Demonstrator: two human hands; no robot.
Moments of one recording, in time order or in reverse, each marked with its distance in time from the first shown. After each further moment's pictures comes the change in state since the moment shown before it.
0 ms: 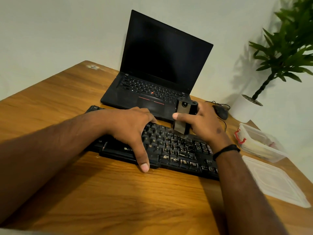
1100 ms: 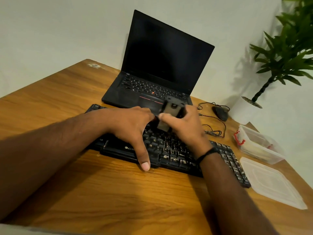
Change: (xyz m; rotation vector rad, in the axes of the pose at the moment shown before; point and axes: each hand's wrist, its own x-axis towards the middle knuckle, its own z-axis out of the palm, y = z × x) left_hand 0.000 0.000 -0.002 0.022 0.017 0.001; right_hand -0.005 -0.010 0.035 0.078 -0.035 -0.053
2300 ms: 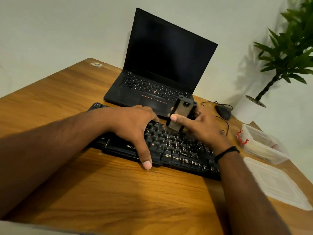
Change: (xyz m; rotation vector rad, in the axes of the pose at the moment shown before) left_hand -0.003 0.002 0.001 -0.062 0.027 0.027; right_hand 0.001 0.016 -0.034 0.101 -0.119 0.108
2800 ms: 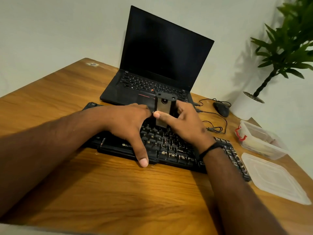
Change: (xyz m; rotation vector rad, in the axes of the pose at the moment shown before) left_hand 0.001 -0.003 -0.001 0.020 -0.008 -0.013; right_hand 0.006 -0.007 0.030 -0.076 -0.019 -0.138
